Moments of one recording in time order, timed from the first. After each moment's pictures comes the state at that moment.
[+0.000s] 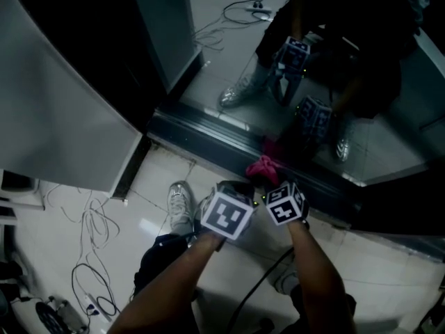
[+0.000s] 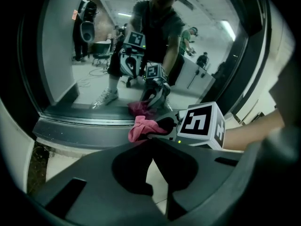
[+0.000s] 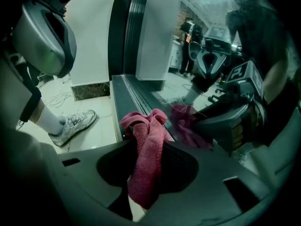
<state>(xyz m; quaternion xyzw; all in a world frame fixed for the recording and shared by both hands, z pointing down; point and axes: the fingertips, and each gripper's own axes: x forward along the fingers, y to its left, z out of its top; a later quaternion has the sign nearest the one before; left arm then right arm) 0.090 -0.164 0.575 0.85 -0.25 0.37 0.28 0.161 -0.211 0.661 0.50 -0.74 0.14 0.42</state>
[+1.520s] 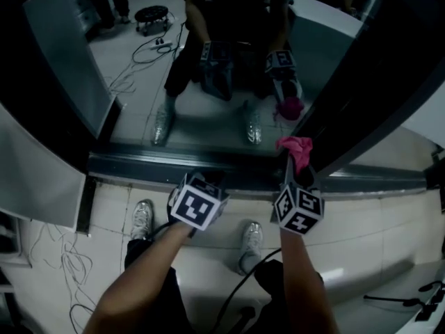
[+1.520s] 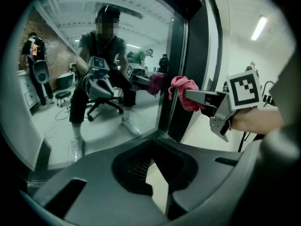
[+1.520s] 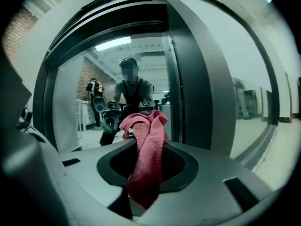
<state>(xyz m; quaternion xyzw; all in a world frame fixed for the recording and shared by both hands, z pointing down) 0.255 -0.063 0.452 0.93 -0.13 0.32 0.08 0.423 0.005 0.385 0.87 -0.47 0.10 0.02</state>
